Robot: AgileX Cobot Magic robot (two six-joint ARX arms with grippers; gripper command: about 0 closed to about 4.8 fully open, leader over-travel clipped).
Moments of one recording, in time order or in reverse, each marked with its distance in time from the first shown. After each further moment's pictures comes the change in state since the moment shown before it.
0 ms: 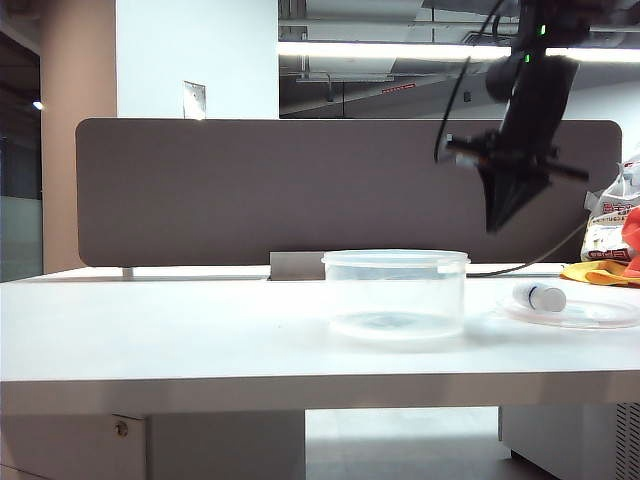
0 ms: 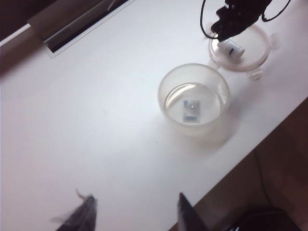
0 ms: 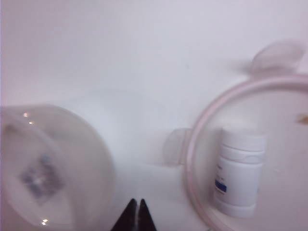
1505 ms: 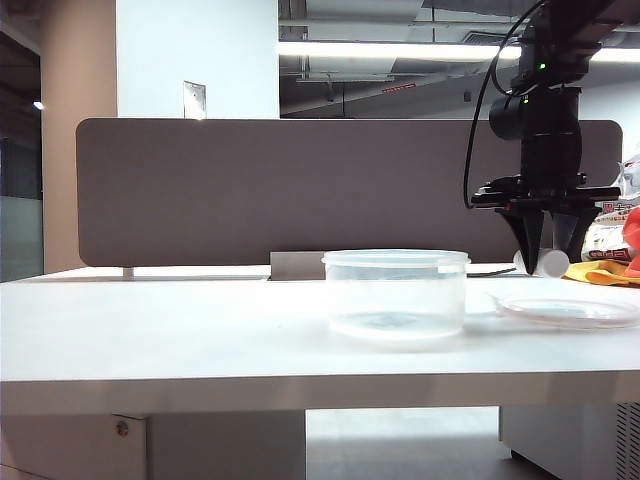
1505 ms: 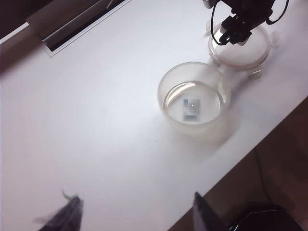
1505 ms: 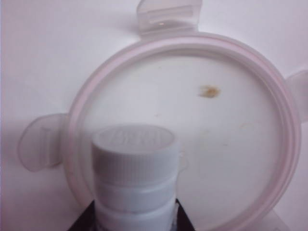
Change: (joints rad) left arm 0.000 0.013 0.000 0.000 0.005 0.003; right arm -0.021 0.090 -0.005 -0.045 0.282 -0.074
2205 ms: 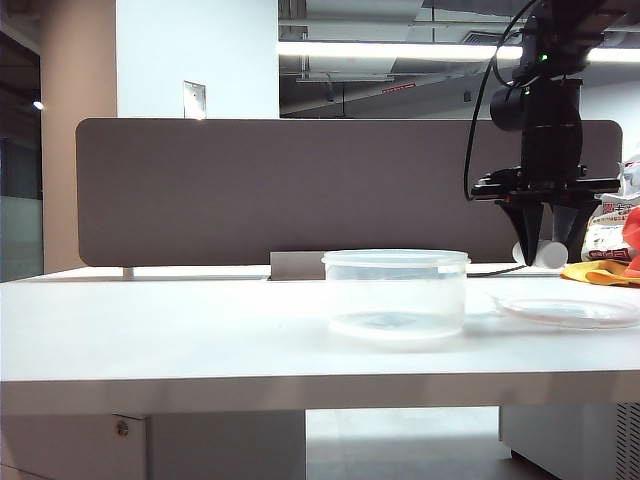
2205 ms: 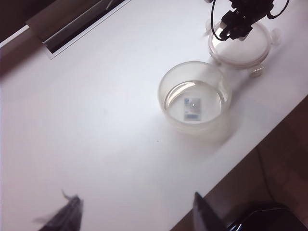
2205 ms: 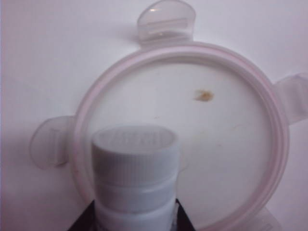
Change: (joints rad) left arm 0.000 0.000 0.000 0.000 0.000 0.016; right arm 0.000 -0.020 0.000 0.009 0.000 0.000
